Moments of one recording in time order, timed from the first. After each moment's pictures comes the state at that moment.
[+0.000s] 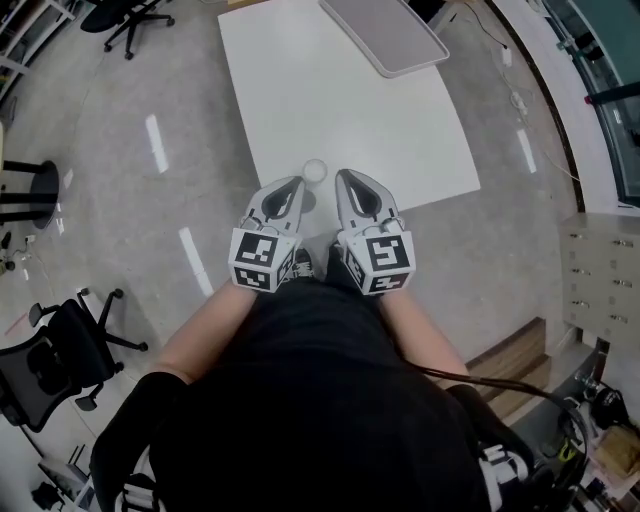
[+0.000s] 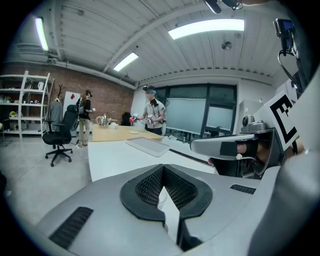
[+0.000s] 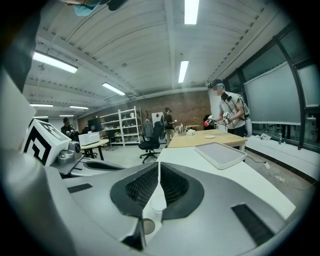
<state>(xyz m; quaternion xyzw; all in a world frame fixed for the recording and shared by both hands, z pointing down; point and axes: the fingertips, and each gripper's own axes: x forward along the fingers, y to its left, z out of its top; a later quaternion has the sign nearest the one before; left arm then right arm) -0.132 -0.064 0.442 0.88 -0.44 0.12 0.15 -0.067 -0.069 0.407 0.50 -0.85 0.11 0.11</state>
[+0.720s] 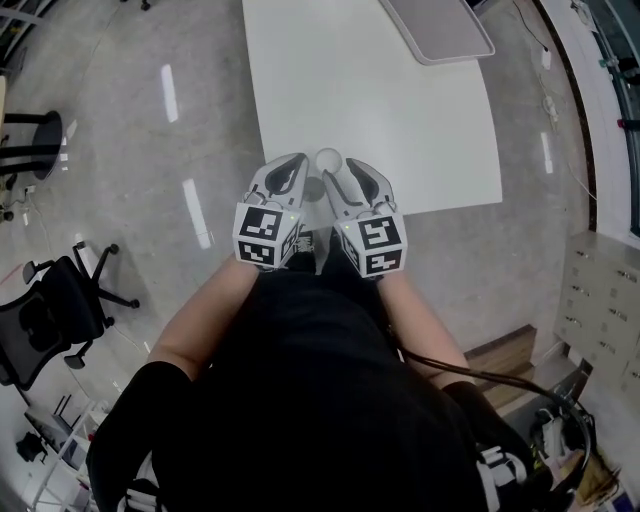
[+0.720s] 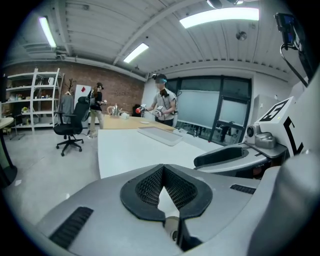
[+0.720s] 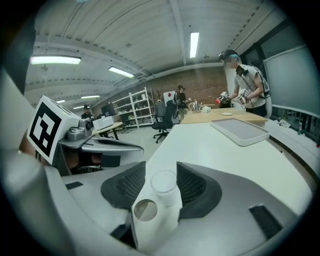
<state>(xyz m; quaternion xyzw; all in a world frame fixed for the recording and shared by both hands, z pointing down) -0.151 -0.113 0.518 0.84 -0.48 0.15 0.19 -0.098 -0.099 0.519 0.40 -0.87 0.18 0.20</state>
